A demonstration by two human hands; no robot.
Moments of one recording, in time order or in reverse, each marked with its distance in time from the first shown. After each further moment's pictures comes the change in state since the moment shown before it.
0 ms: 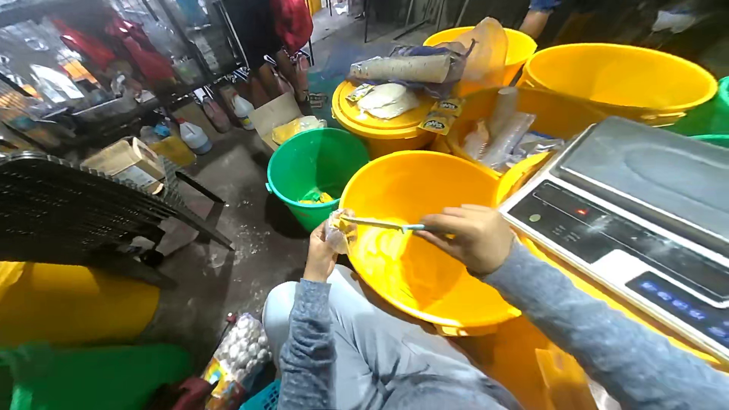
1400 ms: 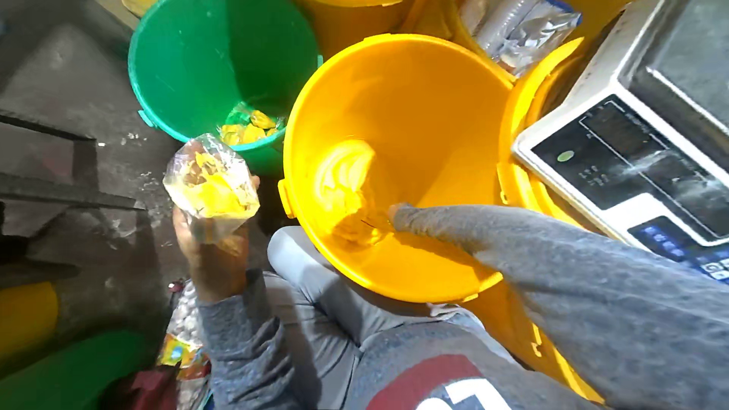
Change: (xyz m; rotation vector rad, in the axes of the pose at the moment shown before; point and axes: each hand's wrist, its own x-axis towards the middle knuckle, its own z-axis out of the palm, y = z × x) left_hand 0.034 0.022 -0.051 -0.024 0.092 0.116; right_hand -0.194 0.119 0.239 -0.072 -1.745 0.836
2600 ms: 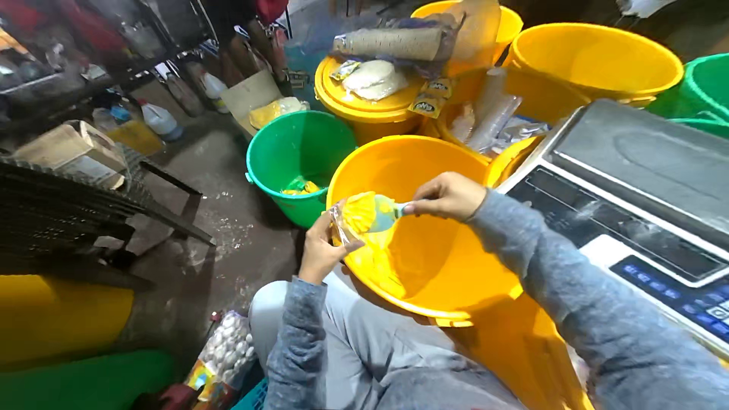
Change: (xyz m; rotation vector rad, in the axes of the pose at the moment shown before) left_hand -0.038 -0.026 0.046 0.592 -0.322 0.102; right_hand -0.302 -0.006 -0.140 0.509 0.955 -0.752
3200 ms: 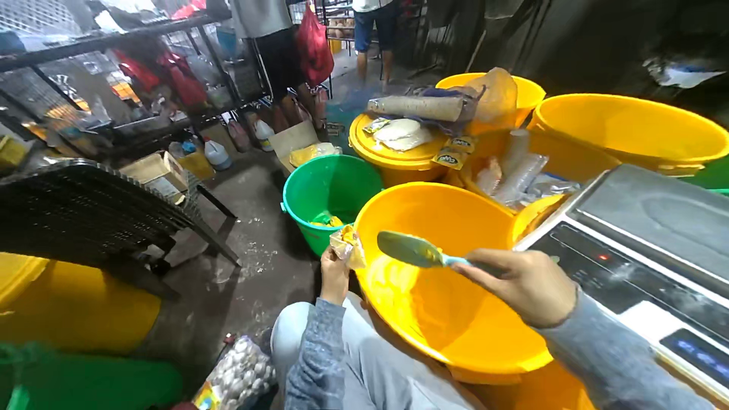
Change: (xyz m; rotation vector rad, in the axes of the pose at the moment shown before) left_hand 0.003 0.009 0.012 -0.550 0.443 -0.145; right_hand -0.076 -0.035 0.014 -0.322 0.466 -0.179
